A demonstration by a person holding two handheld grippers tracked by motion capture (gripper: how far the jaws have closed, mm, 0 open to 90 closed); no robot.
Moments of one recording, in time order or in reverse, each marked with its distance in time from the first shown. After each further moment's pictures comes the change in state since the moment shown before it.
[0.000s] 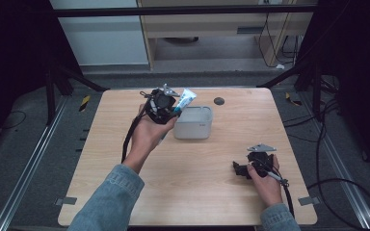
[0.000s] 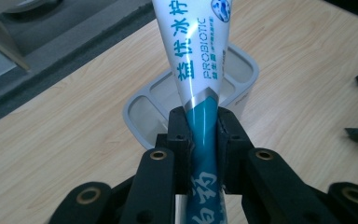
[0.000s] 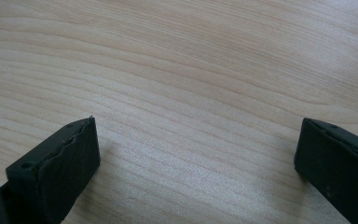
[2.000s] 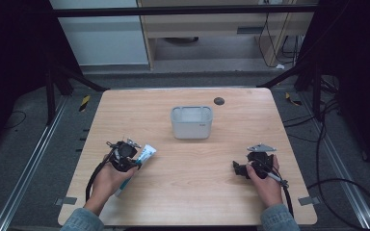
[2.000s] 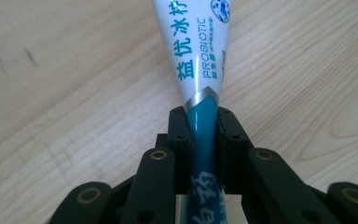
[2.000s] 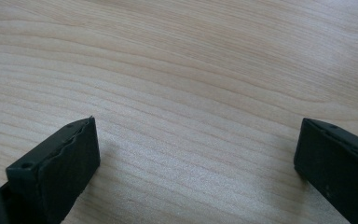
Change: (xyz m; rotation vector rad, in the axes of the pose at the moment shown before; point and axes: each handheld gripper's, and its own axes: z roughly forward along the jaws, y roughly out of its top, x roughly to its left) left arm 0.034 -0.186 0.001 0.315 -0.052 -0.126; right arm 0.002 0.001 0.000 0.001 -0.011 0.034
